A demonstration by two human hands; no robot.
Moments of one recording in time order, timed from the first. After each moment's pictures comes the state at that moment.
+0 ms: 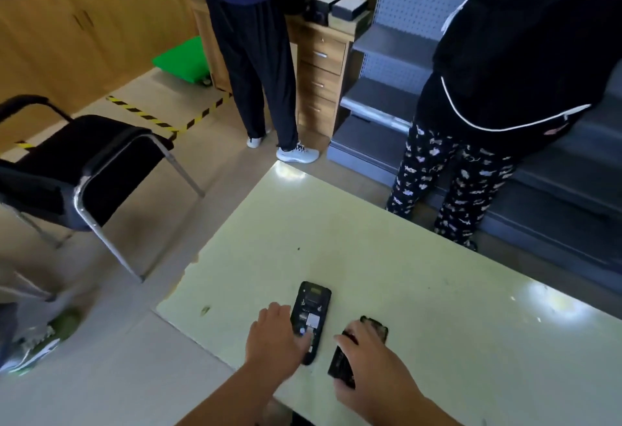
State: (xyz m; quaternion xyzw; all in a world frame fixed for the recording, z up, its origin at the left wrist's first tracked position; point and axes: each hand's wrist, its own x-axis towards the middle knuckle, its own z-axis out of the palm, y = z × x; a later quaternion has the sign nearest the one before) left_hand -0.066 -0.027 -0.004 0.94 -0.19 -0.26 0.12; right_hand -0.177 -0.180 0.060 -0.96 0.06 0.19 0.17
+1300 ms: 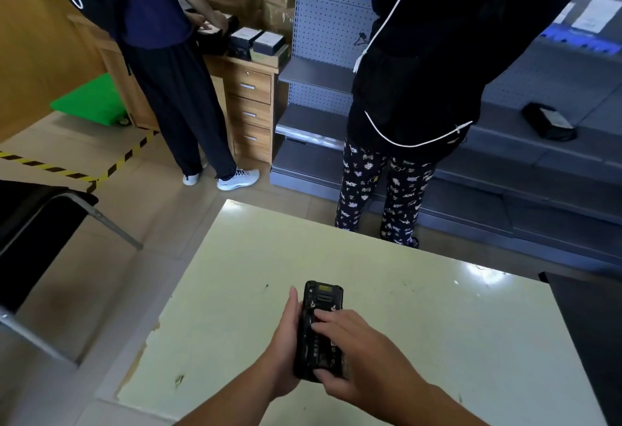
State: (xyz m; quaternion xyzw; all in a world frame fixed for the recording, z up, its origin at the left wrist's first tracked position) left_hand -0.029 -0.078 0.090 0.48 0.09 -0.60 0.64; right_hand -0.157 -0.184 0.117 -0.97 0.05 -0.02 0.23
